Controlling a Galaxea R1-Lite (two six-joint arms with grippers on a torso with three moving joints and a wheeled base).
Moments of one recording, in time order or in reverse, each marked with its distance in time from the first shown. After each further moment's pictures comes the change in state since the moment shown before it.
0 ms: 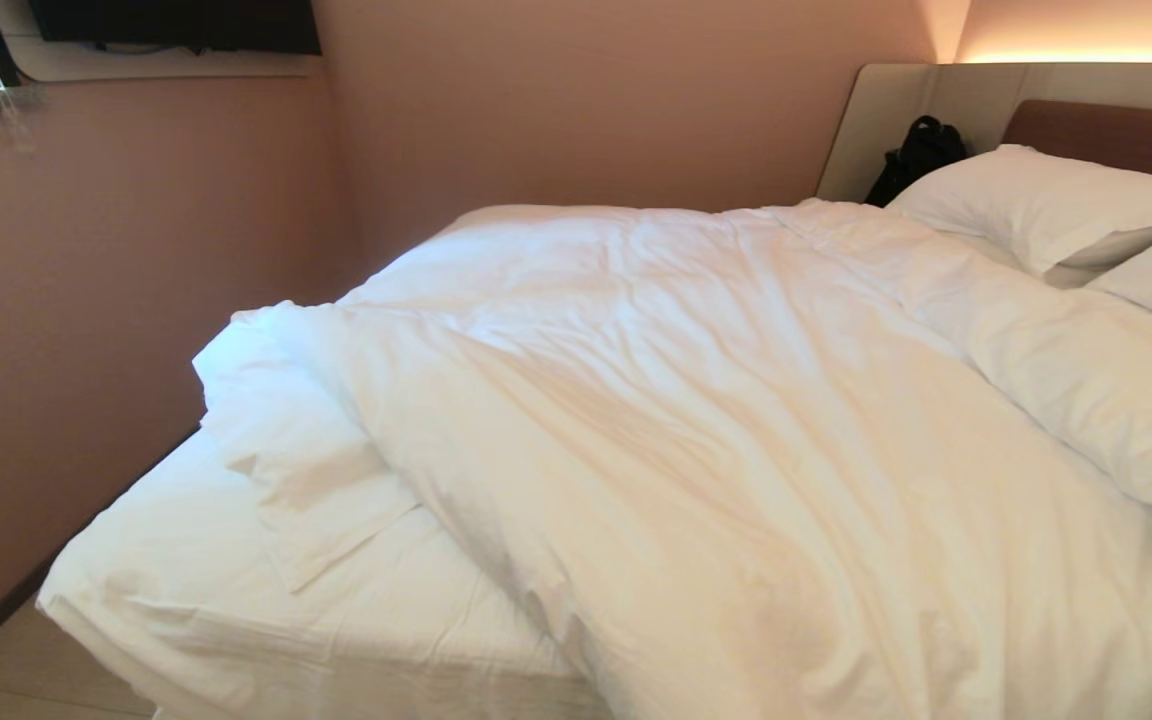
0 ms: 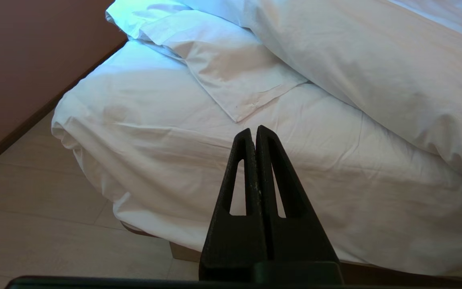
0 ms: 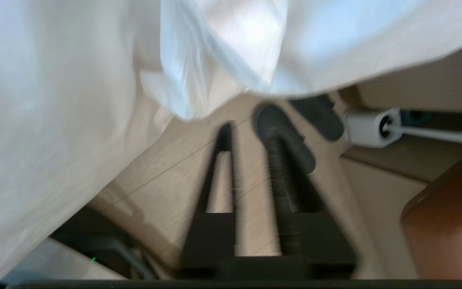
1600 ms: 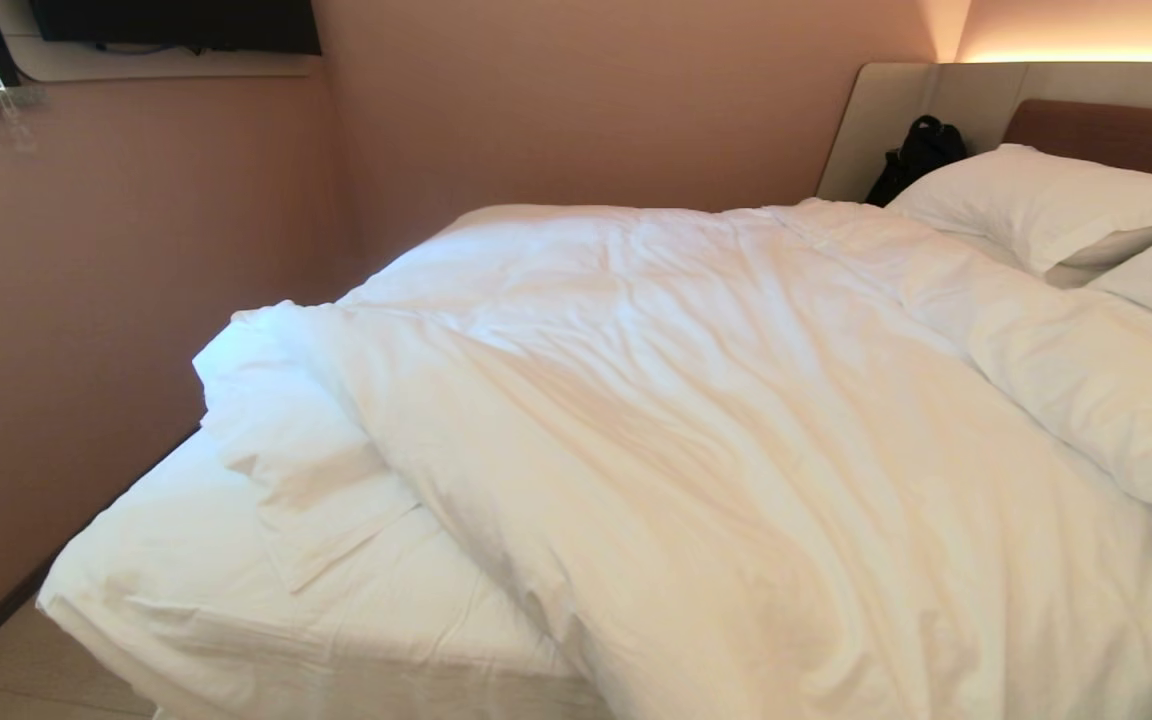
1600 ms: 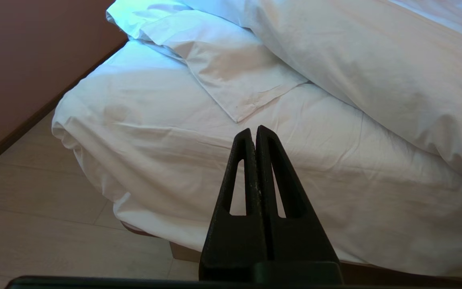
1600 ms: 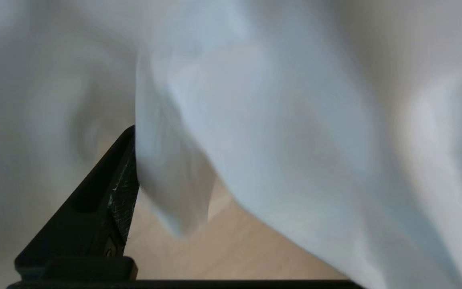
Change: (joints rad) left arm 0.000 0.000 0.000 0.000 0.001 0.000; right arm 0.001 0.588 0.186 -0.896 -0.011 -0.012
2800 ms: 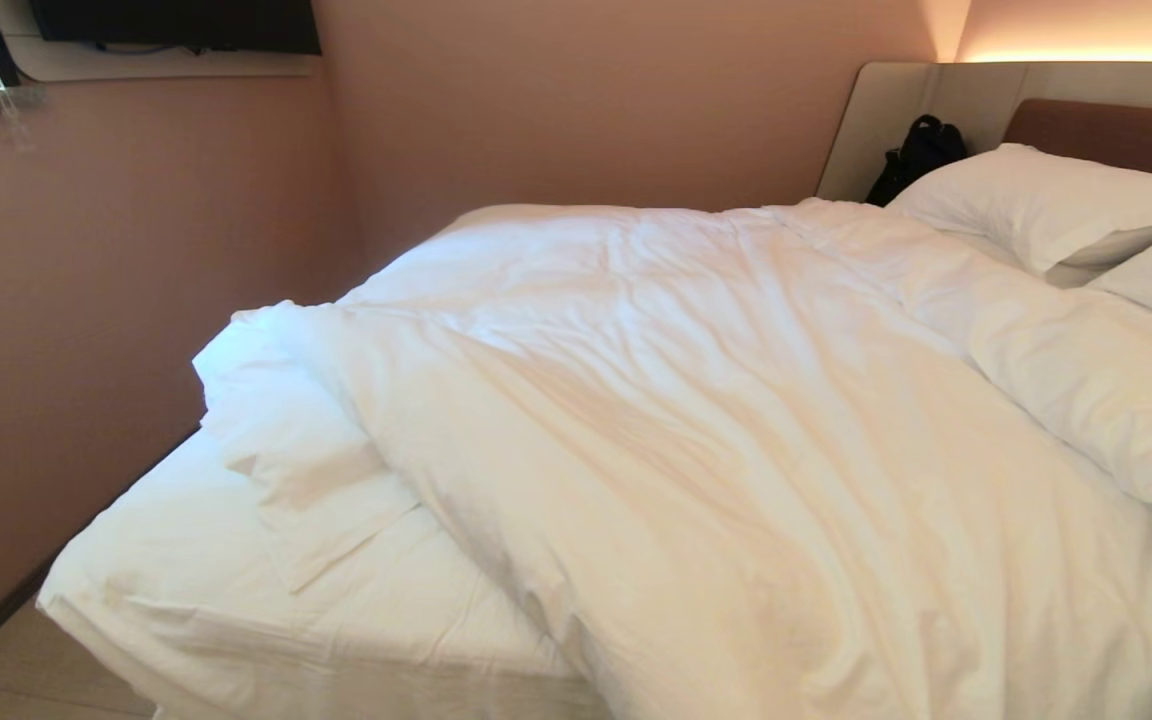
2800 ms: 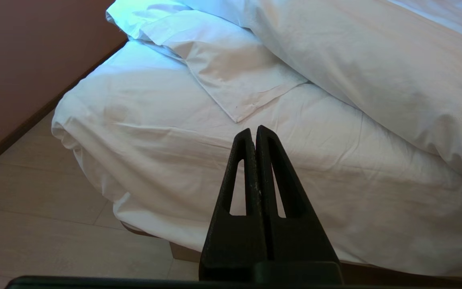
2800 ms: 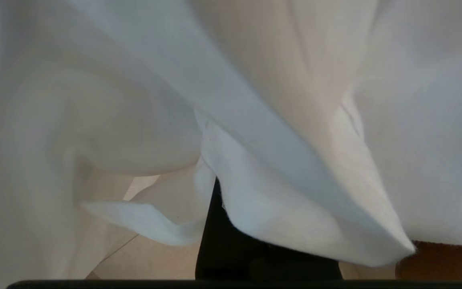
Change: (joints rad) left arm 0.000 0.000 0.000 0.000 0.000 0.000; right arm -0.005 -0.026 0.000 -0.011 -0.044 -0.026
